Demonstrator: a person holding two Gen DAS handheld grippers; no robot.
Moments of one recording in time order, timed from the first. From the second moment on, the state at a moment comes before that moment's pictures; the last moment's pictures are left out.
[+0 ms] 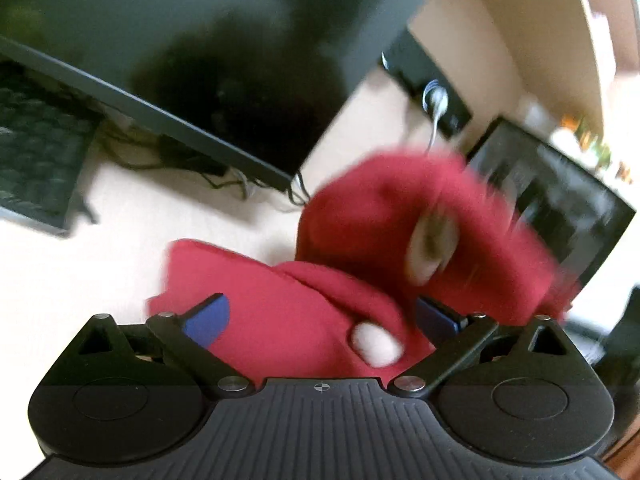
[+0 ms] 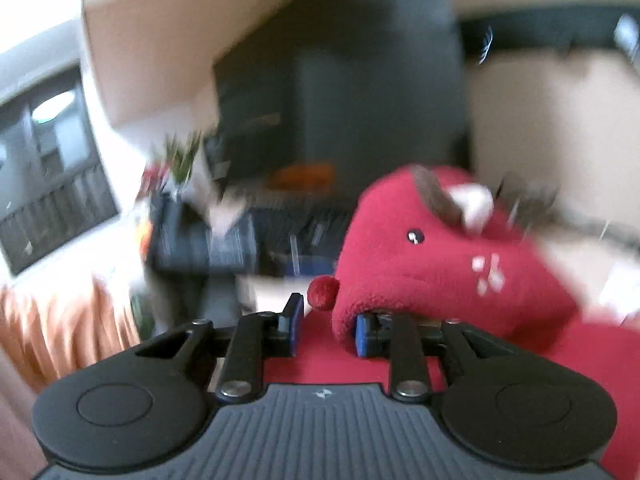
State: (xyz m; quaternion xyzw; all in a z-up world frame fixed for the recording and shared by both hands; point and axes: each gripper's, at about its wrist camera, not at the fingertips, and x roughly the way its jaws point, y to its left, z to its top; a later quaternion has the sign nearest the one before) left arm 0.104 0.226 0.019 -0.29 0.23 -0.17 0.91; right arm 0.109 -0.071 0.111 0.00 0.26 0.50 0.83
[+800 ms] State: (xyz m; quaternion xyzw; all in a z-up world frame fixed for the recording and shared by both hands) left arm 0.119 0.198 0.038 -0.34 0.28 -0.10 0.89; right arm 0.088 -0.102 0.082 0.19 0.33 0.39 0.84
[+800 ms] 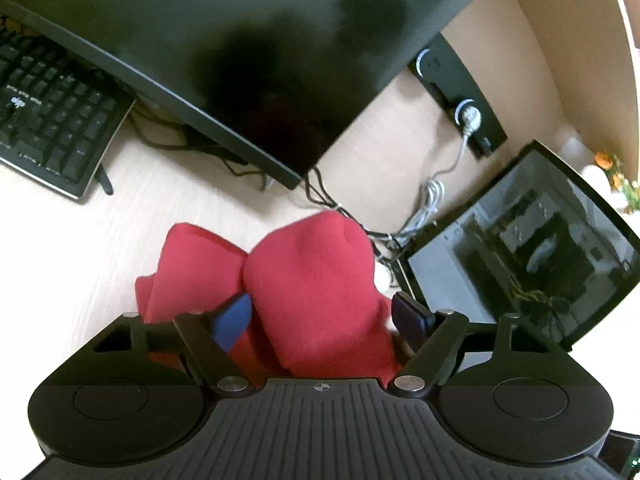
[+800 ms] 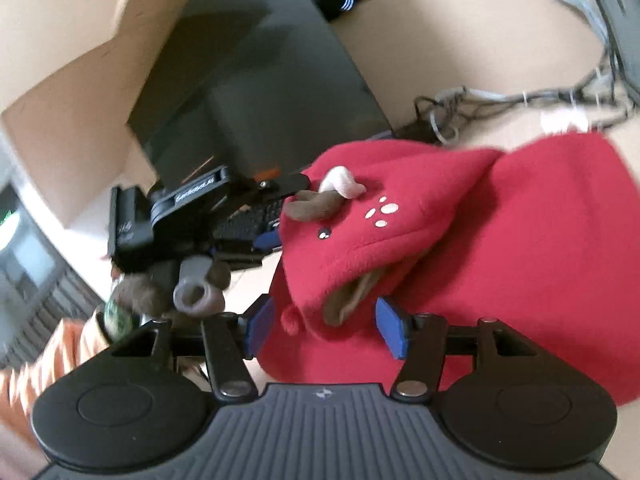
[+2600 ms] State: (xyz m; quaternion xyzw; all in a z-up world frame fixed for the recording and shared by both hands) left arm 0.123 0.163 -0.002 -0.30 0.26 -0.14 0.90; right arm 0.049 -0.096 0.095 -0.08 0.24 0.39 0.89
